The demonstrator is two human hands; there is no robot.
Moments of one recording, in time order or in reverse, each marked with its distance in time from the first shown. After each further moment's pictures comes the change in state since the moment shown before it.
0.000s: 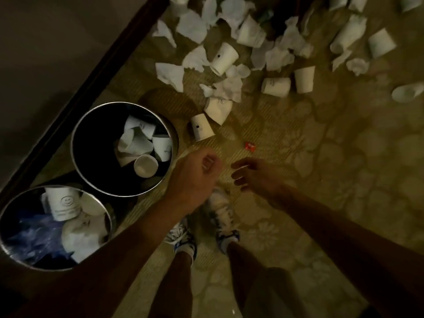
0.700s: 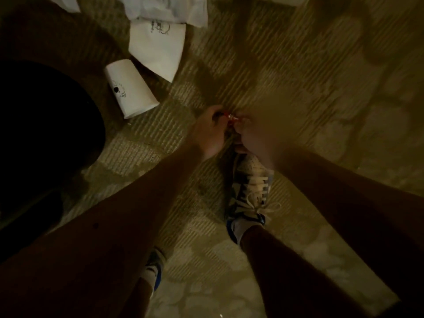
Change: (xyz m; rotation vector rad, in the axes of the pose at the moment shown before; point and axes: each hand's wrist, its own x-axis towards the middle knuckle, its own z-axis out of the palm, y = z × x) left_hand 0.209 -0.105 0.245 -0.148 -0.186 -0.452; right_hand 0.263 0.118 -0.086 0.138 0.014 0.102
